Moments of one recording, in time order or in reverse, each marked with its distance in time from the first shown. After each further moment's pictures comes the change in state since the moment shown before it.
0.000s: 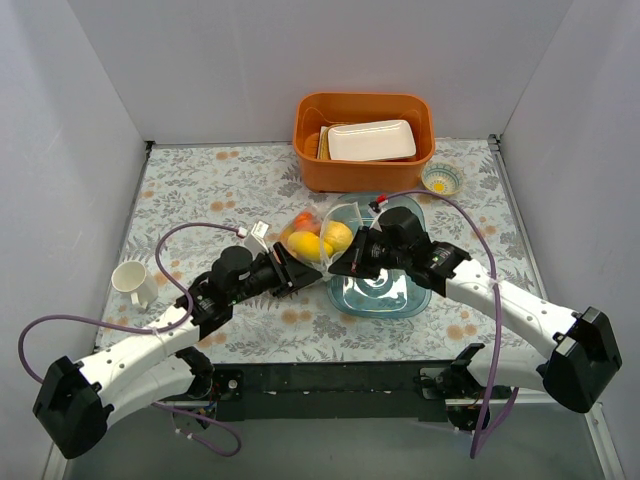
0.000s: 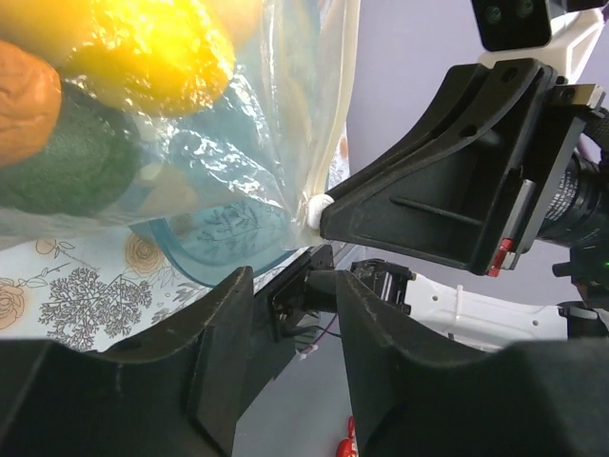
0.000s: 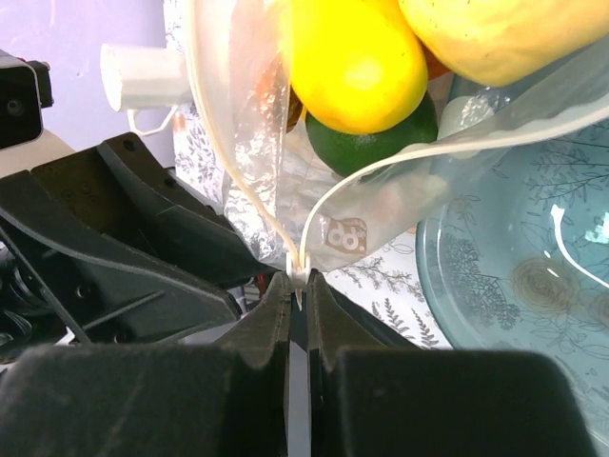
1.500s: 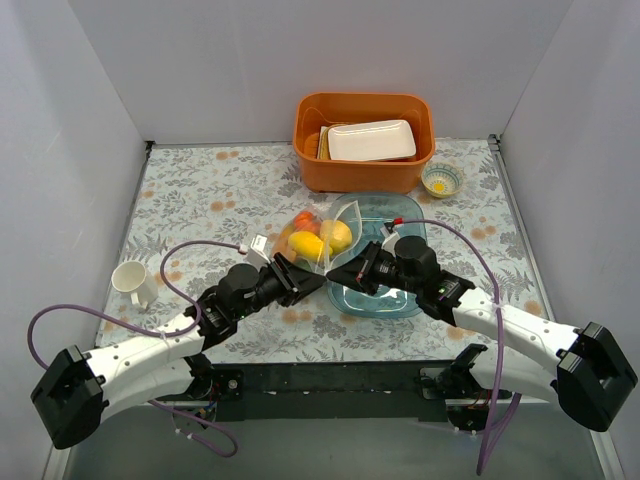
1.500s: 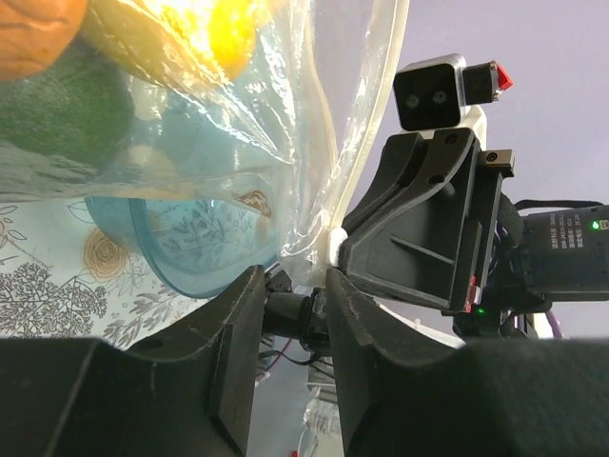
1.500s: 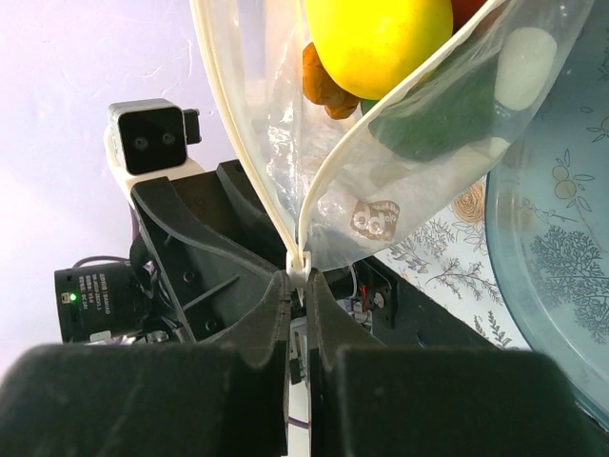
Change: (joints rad) left arm -0.116 0.007 -0.124 0.201 -0.182 -0.214; right arm 0.019 -0.132 -0.328 0.447 0.002 0.375
